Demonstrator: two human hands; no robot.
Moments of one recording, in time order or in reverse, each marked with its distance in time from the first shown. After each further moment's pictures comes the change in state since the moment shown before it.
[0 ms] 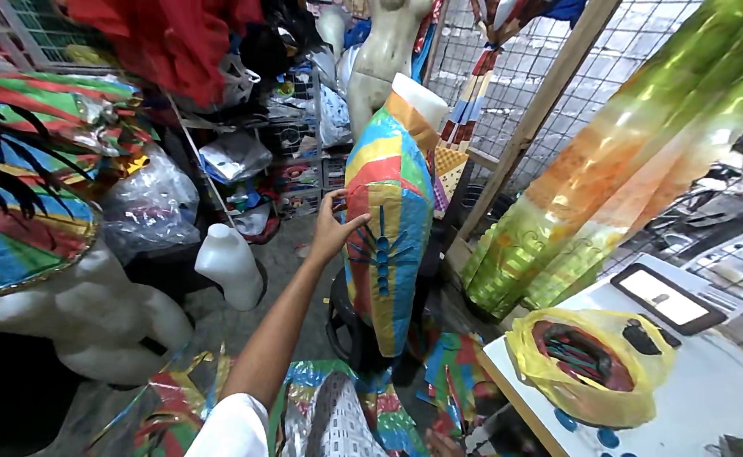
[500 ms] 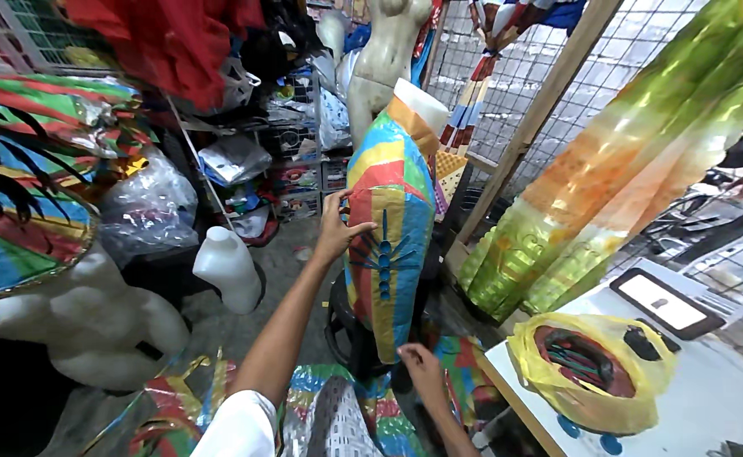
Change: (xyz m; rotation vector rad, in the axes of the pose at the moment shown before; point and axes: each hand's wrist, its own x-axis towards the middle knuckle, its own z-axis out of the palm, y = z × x) left_hand 0.012 -0.009 0.002 0.078 -0.025 0.034; right_hand -0.022 -0.169 0.083 -0.378 -0.028 -0.913
